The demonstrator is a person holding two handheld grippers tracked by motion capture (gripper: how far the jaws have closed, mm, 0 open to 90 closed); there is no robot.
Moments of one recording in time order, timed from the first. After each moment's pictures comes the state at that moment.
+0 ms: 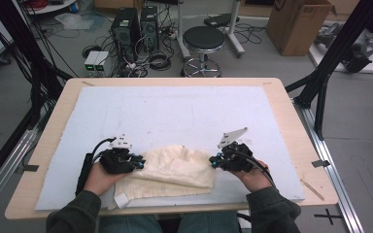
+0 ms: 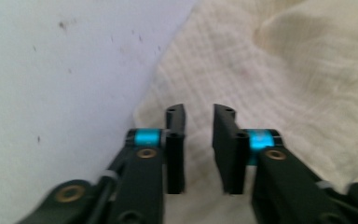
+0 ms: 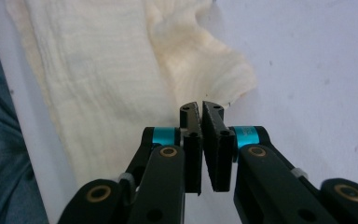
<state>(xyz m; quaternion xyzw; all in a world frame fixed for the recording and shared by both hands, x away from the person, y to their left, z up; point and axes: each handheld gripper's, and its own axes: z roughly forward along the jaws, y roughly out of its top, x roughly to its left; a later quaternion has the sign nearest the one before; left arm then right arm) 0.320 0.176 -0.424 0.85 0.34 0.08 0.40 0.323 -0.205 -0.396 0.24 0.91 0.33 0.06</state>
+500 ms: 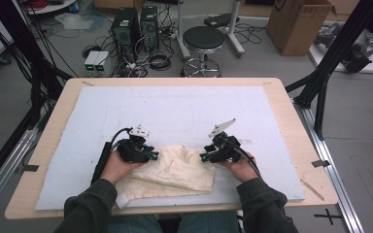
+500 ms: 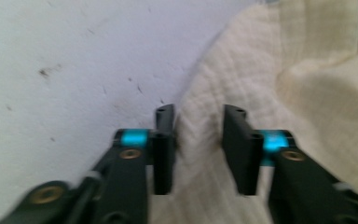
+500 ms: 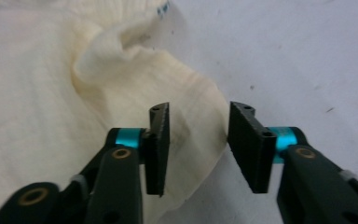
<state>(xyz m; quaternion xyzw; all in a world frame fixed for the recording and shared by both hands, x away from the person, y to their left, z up) 0.353 0.140 -0.429 0.87 0.33 0.08 0.35 0.369 -0.180 -0.426 0.27 0.91 0.32 0.04</state>
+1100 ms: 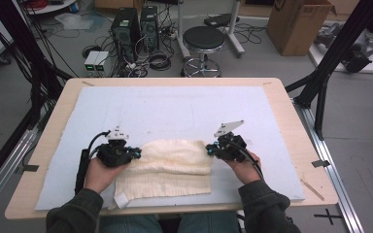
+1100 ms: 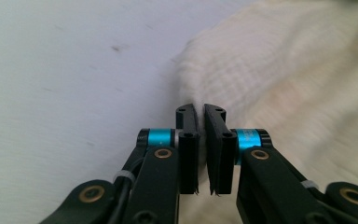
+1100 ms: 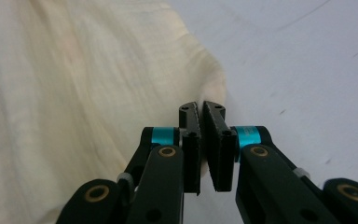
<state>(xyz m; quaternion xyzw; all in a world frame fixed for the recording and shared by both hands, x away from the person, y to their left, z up) 0.309 0.177 -0.413 0.84 0.37 0.08 0.38 0.354 -0.192 -0.411 0.27 0.90 0.34 0.10</state>
